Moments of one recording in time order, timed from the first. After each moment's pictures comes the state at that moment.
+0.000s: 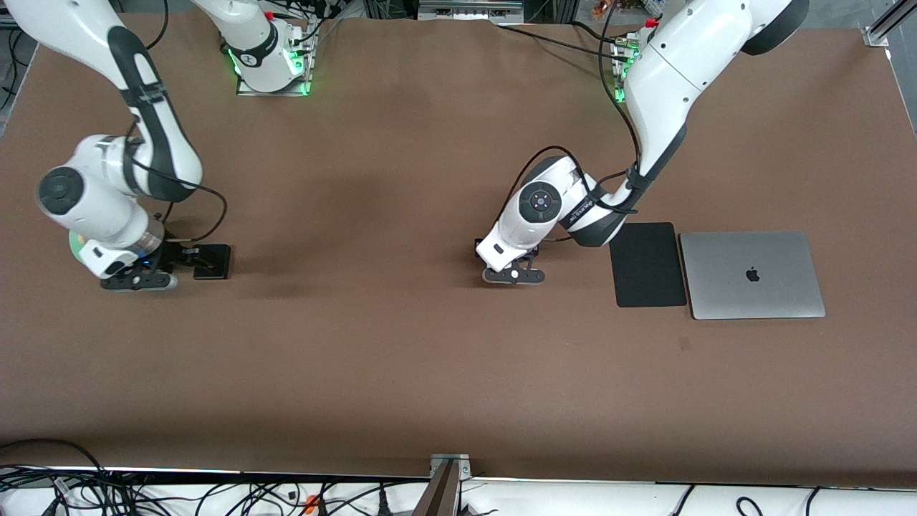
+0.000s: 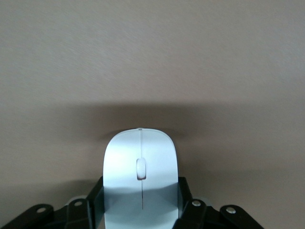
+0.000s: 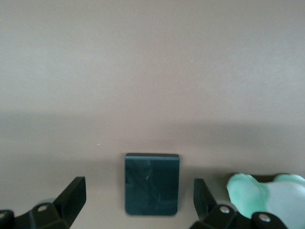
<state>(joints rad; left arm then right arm) -0.22 0.79 -0.46 -1.69 0.26 2.41 -0.77 0.00 0.33 -0.07 -2.02 0.03 2.35 -0.14</state>
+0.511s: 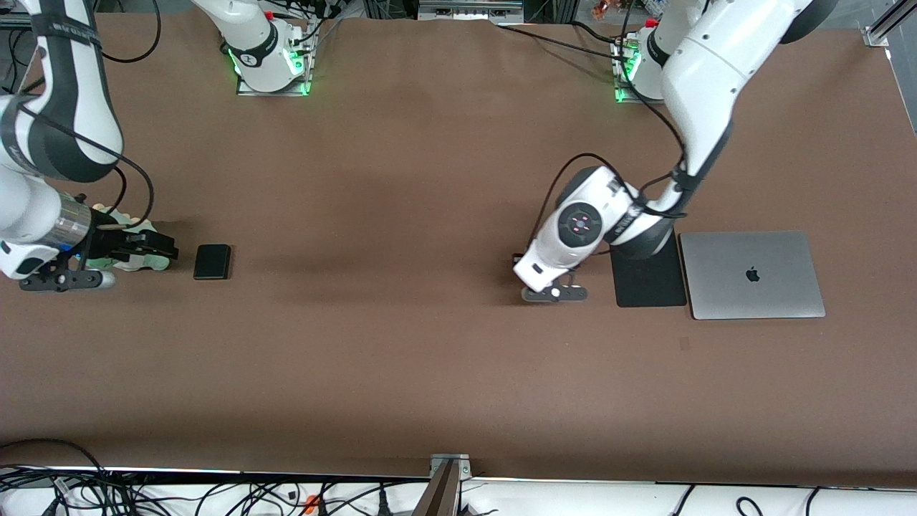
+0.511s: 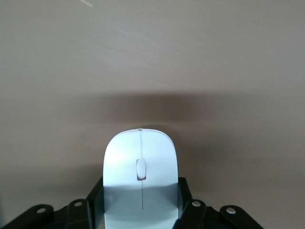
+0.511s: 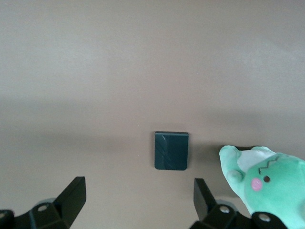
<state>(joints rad) -0.07 0.70 -0.46 -1.68 0.27 2.21 -0.60 0.00 0.25 -0.07 -1.71 0.08 1.90 -0.14</state>
